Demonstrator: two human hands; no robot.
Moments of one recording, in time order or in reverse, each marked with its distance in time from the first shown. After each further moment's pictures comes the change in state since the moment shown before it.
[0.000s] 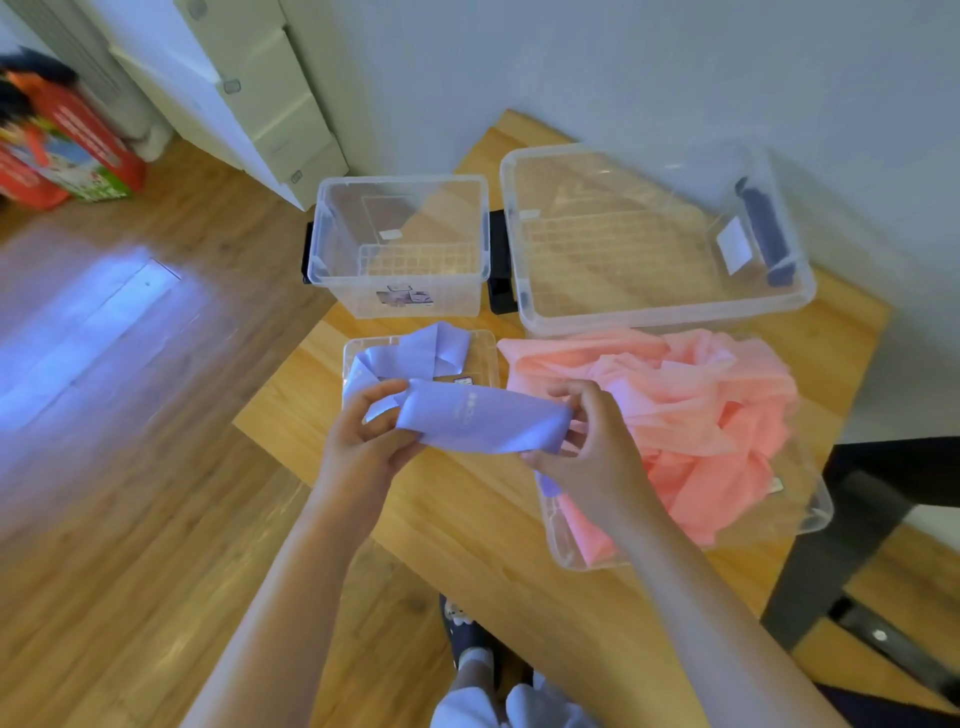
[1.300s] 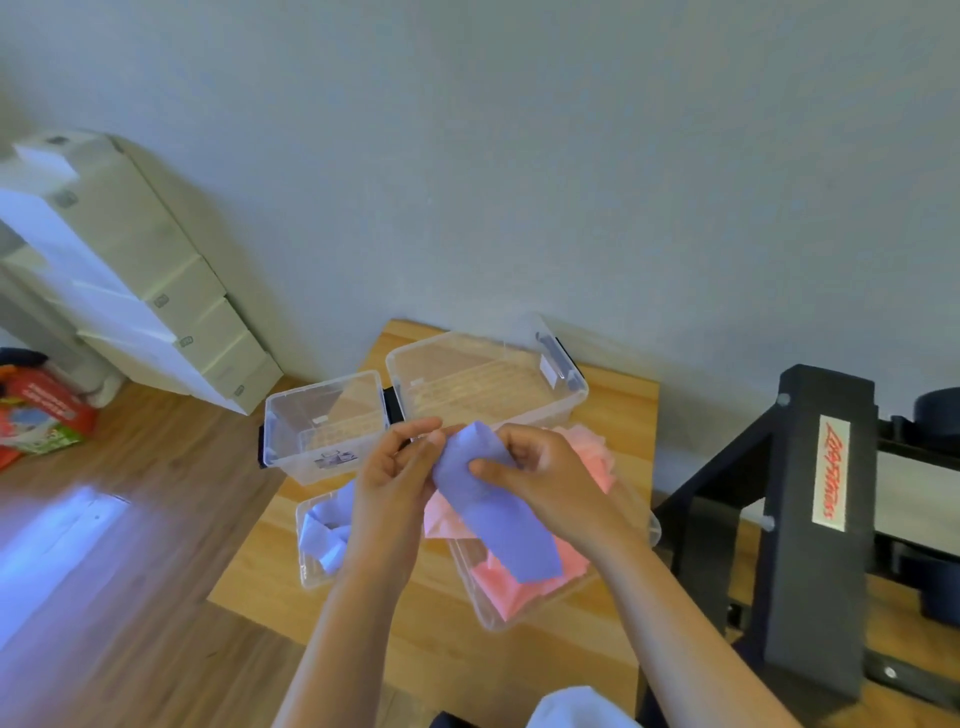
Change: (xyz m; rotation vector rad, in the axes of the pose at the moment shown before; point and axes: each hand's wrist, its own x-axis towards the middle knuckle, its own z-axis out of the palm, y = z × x) left_hand -0.166 0.118 0.157 0.047 -0.331 0.304; right_hand -0.127 -0.160 -0.124 0.151 0.022 -0.217
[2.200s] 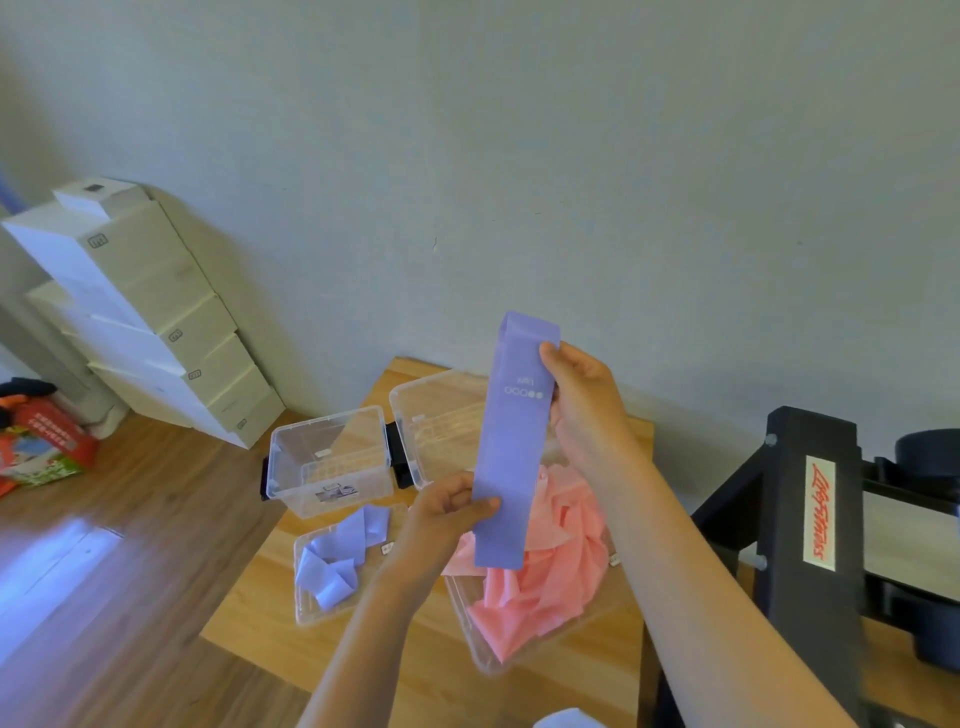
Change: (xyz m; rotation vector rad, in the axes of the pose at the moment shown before) left_hand 0.011 -0.020 0.005 0.265 -0.272 -0.143; right_hand 0.050 -0.064 -0.037 0.454 0.391 -0.052
